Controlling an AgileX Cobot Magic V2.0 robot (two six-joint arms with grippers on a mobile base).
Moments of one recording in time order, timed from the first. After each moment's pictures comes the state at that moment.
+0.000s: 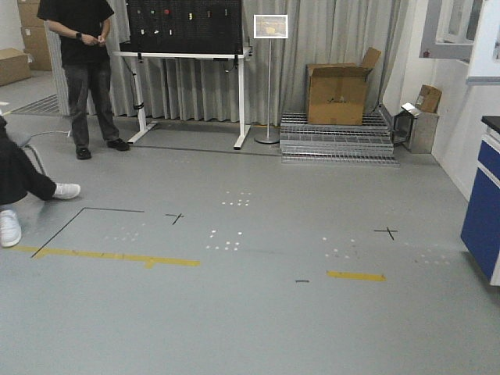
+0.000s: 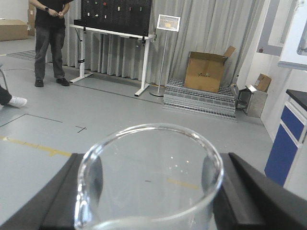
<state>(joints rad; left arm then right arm) -0.07 -0.02 0.03 0.17 0.28 -0.18 0.23 0.37 -0.40 -0.75 0.21 0.62</state>
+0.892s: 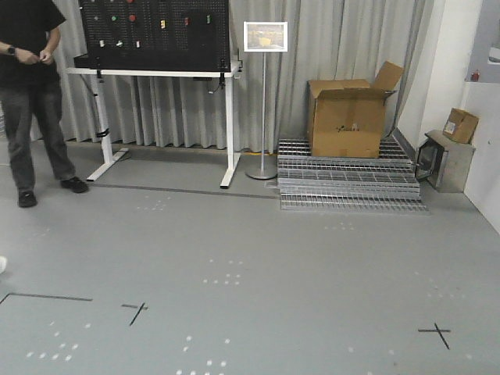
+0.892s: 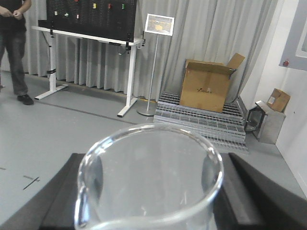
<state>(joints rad) -0.07 -0.02 0.03 0.17 0.28 -0.18 0.23 0.37 -0.40 -0.75 0.21 0.62</state>
